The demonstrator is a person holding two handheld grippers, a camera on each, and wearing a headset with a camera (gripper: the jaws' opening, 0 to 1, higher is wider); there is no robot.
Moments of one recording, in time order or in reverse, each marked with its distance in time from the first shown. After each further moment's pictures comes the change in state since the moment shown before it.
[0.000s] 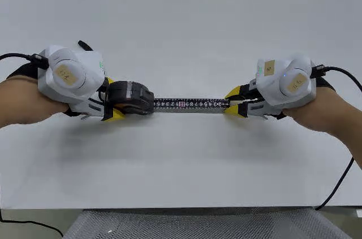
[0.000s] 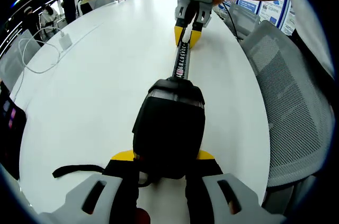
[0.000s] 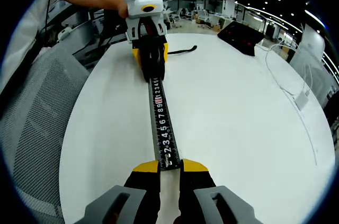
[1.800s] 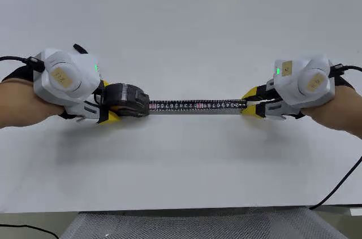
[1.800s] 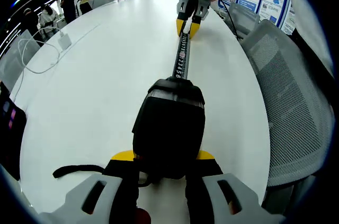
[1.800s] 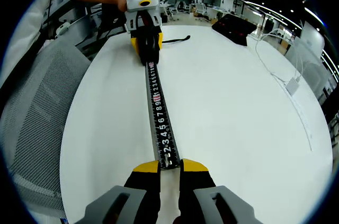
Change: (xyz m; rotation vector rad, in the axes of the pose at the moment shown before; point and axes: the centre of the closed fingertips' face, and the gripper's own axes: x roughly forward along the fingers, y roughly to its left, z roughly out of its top) left arm 0.000 -0.001 0.000 0.004 0.007 0.000; right arm -0.031 -0.009 -0.038 0.008 0.063 -0.016
